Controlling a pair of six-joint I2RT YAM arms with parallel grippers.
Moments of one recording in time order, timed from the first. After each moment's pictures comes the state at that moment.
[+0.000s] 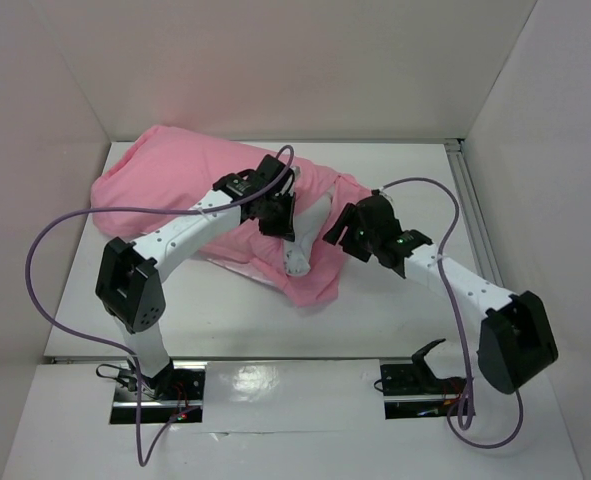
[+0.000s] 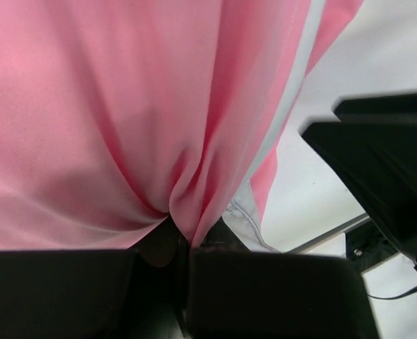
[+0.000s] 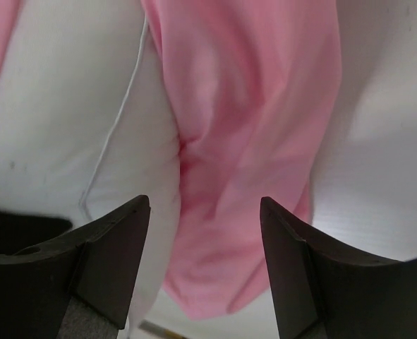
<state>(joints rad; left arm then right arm) -0.65 1.78 1.60 -0.82 0.11 -0.50 0.50 1.27 0.84 -0.29 0.03 0.90</state>
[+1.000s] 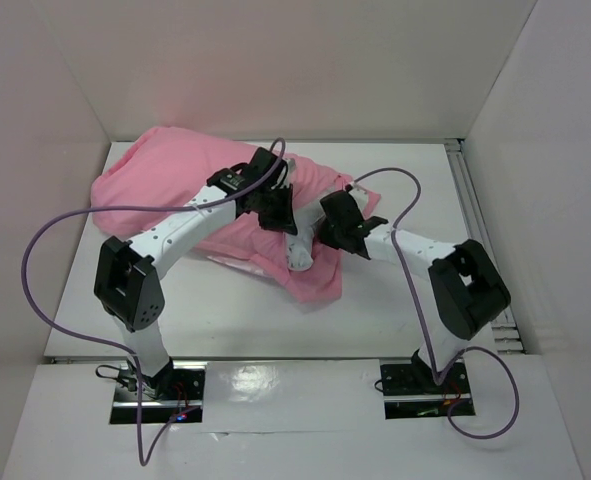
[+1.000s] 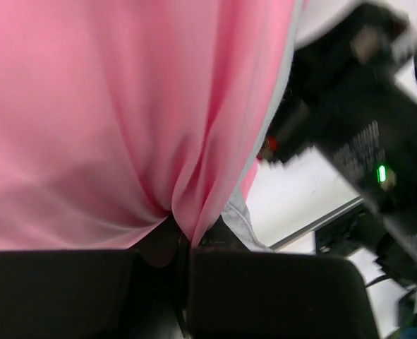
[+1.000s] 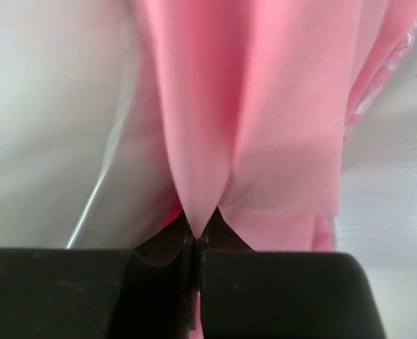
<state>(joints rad) -0.61 1.78 1.63 -0.79 0.19 -0.54 0.58 1.66 1.02 -0.19 0.24 0.91</state>
